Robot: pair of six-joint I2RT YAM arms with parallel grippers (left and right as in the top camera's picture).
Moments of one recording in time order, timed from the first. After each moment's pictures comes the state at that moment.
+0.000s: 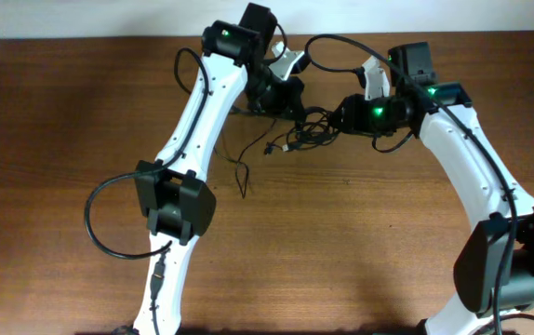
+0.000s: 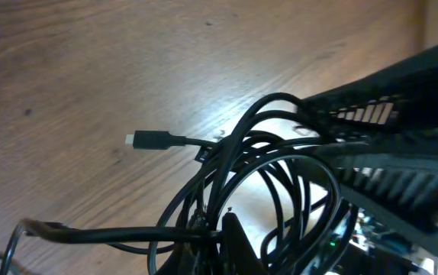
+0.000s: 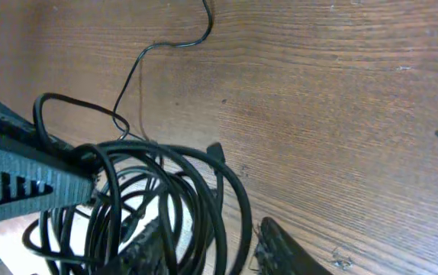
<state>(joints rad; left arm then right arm) -0.37 2.41 2.53 -1.48 0.65 -0.02 0.16 1.83 1.52 -0.78 -0.53 0.23</state>
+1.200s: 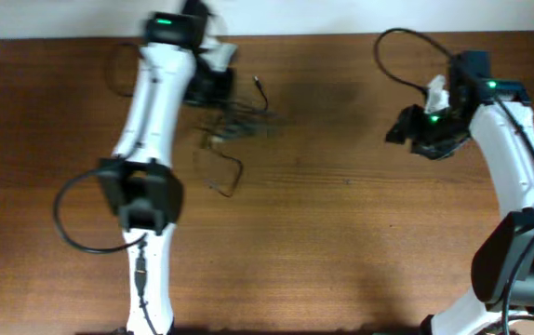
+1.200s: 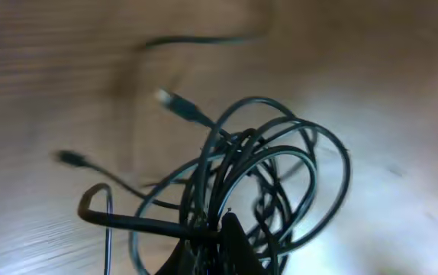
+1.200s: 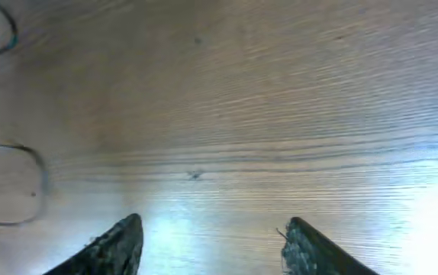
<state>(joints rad) -0.13 2.41 2.53 -1.55 0.27 -0.03 -0.08 1.83 1.55 -1.09 -0.35 0.24</state>
